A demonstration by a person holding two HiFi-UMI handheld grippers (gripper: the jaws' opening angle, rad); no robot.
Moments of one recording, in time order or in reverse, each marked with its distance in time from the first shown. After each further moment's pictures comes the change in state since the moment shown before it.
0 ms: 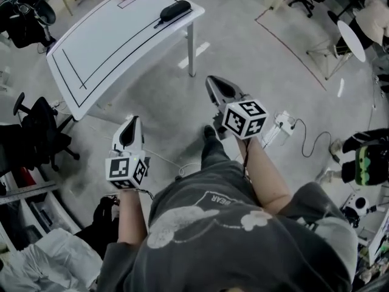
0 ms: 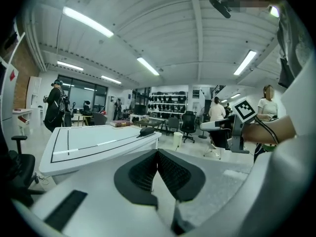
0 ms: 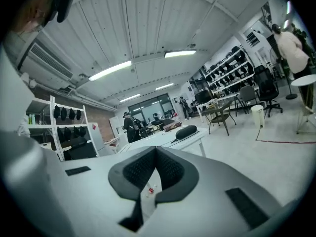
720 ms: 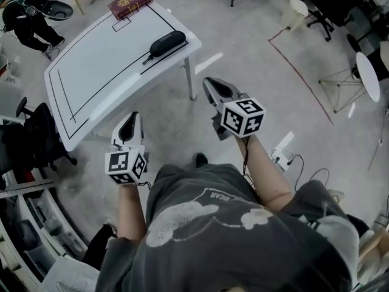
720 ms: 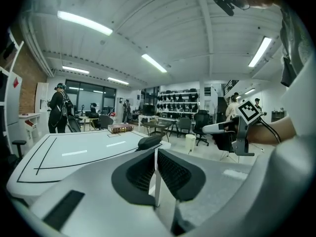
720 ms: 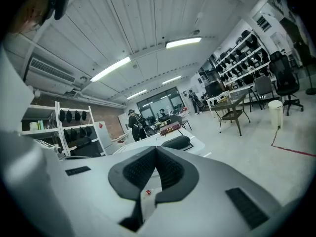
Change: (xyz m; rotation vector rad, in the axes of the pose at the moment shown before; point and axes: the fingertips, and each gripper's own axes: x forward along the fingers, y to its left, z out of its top) left arm 0.207 -0.012 0.064 -0.003 0.000 0.140; right arm 0.129 -0.160 0.083 0.006 0.079 0.152
